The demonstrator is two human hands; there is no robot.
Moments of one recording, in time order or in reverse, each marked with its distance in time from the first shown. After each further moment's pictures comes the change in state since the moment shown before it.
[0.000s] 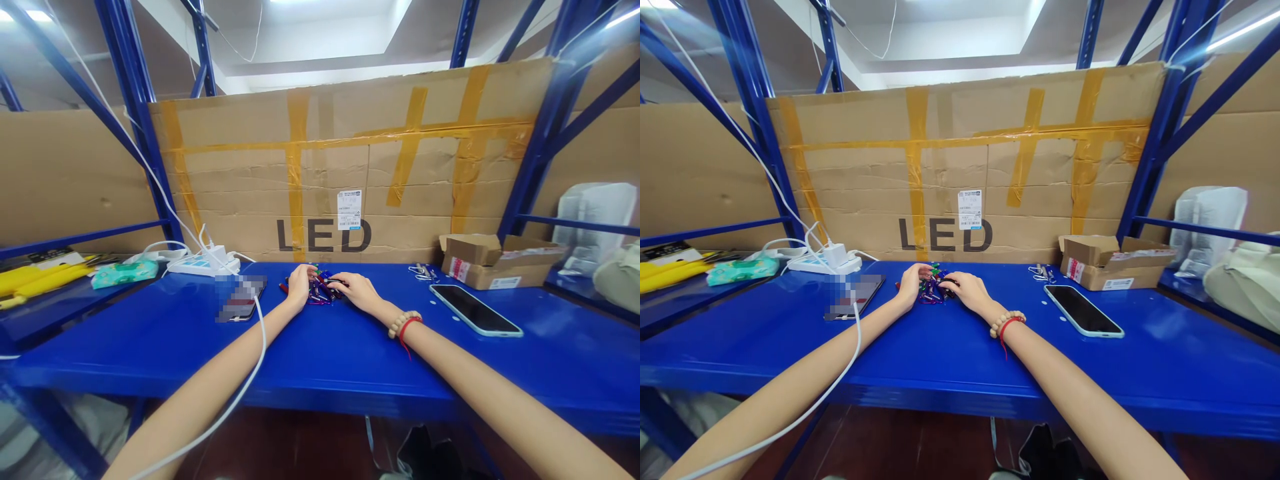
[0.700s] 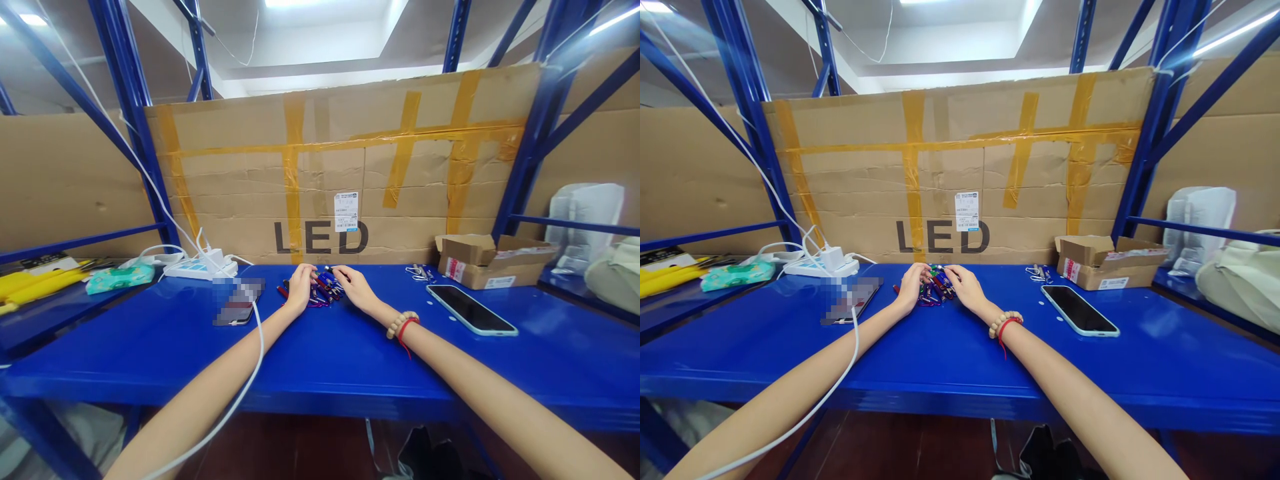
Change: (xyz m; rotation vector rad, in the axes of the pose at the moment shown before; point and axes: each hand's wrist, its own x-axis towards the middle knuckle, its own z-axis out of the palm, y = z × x) left_hand -0.007 0.001 0.002 0.056 0.070 0.176; right_hand 0.005 0.003 0.007 0.183 0.212 -0.010
